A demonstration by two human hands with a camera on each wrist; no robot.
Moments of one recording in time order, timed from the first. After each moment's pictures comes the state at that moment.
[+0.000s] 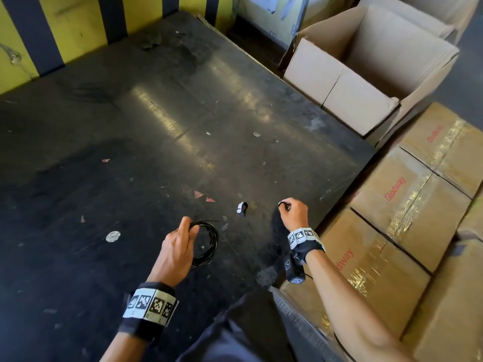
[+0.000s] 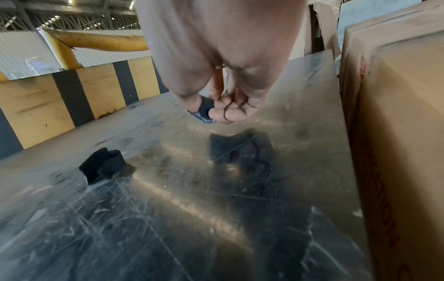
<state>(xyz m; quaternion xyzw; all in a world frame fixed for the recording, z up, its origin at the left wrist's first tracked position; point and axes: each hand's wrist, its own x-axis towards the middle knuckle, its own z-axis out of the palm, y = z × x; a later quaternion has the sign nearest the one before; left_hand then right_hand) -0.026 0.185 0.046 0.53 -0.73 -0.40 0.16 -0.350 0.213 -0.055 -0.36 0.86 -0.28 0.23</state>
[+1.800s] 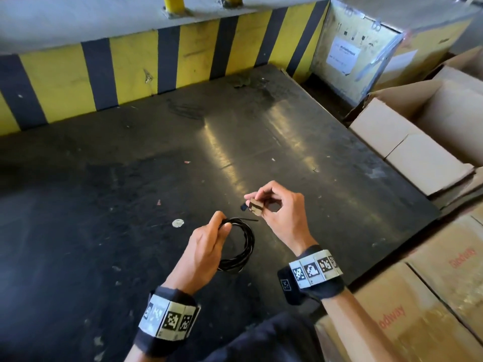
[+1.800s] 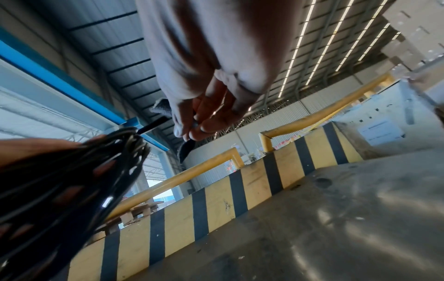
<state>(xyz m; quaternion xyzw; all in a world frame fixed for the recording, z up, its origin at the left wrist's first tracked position) 0.042 0.225 0.137 0.50 -0.70 -0.40 0.31 -0.161 0.186 0.144 -0.63 0.52 -0.49 0.30</state>
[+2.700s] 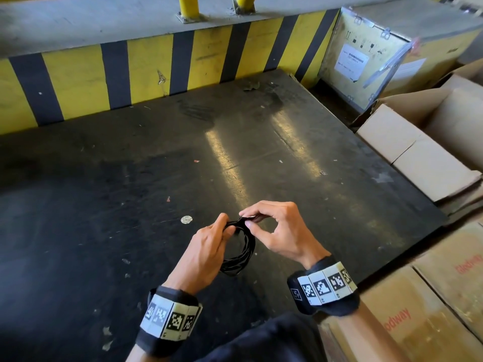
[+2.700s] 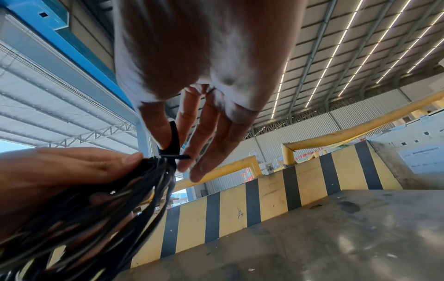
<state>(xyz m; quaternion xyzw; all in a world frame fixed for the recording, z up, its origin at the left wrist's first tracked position) 0.062 0.244 0.150 0.51 -0.74 -0.34 0.28 -0.143 0.216 0.159 -0.76 0.44 -0.38 0.29</state>
